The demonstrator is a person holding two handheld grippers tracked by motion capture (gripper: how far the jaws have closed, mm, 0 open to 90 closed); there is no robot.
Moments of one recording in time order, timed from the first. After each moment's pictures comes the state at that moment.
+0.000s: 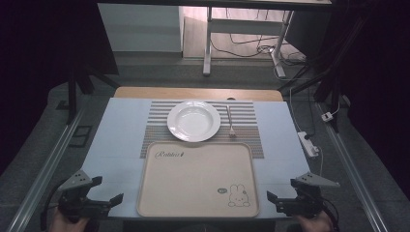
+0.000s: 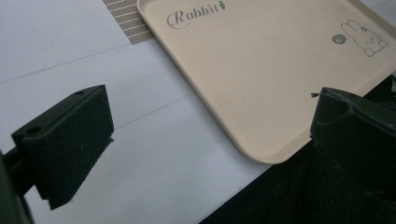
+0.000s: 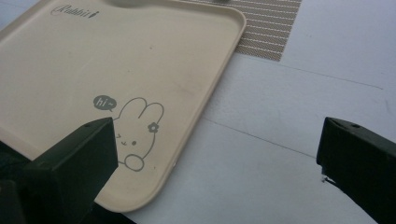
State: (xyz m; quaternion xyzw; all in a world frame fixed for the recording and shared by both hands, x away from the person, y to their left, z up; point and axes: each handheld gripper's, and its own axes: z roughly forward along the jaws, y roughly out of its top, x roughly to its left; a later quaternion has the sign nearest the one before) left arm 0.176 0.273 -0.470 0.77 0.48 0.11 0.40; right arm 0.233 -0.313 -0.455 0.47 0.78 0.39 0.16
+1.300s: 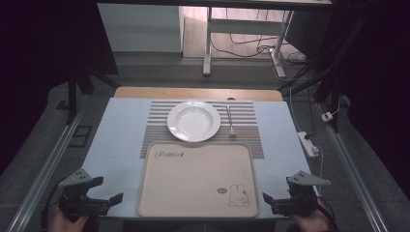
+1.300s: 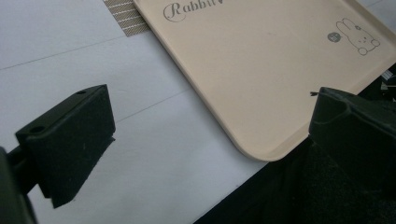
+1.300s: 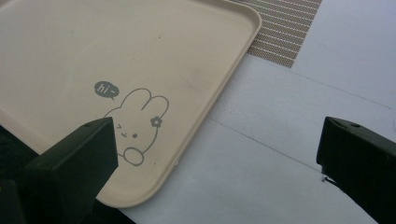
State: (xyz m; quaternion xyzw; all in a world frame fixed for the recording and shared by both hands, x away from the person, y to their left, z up) left arm 0.182 0.276 -0.473 0.77 0.49 0.09 0.40; right arm 0.236 -0.300 -0.455 0.43 0.81 0.36 0.19
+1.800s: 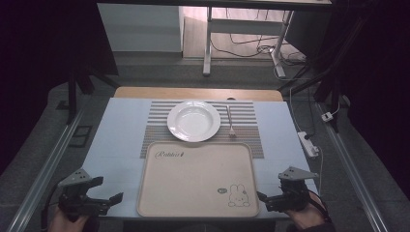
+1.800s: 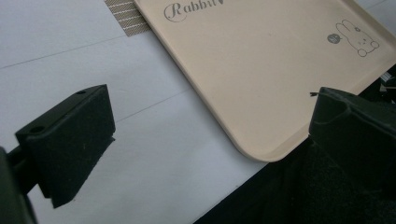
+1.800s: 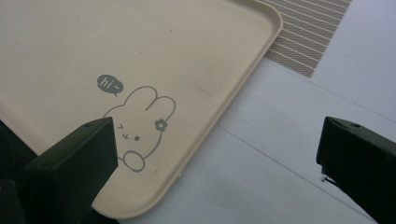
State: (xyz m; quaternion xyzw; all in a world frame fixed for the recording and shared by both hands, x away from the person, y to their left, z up) left arm 0.182 0.277 -0.473 0.77 0.49 0.09 0.41; right arm 0.252 -0.286 -0.460 0.39 0.84 0.34 0.17
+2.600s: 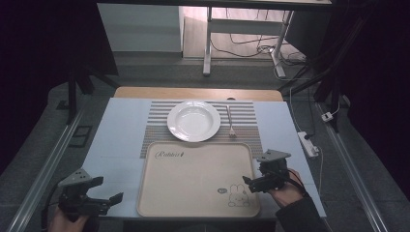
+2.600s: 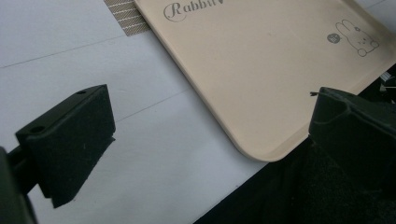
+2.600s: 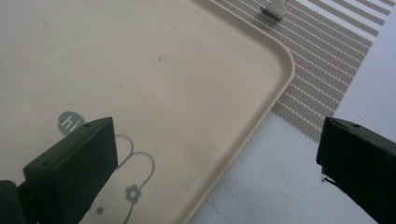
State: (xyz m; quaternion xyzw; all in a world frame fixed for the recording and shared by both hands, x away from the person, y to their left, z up) left arm 0.182 0.277 -0.473 0.77 0.49 0.09 0.40; right arm 0.308 -0.243 -0.465 0.35 0.87 0.30 0.20
